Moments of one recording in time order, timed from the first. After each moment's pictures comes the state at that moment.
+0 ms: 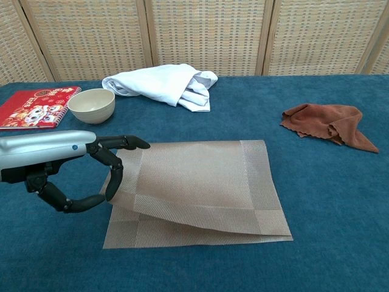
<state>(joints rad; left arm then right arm) -0.68 -1.31 0.10 -1.70 1.63 0.94 -0.17 0.13 -1.16 0.17 -1.44 -1.30 1.37 0.03</state>
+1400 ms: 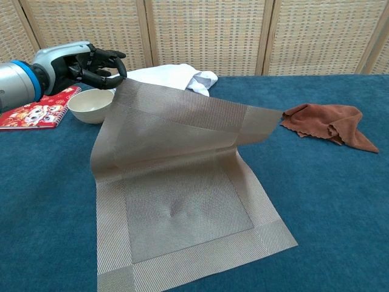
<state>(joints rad) -0.79 -1.50 -0.26 -1.36 1.07 0.88 -0.50 0.14 -1.17 0.16 -1.43 -1.29 1.35 0.00</state>
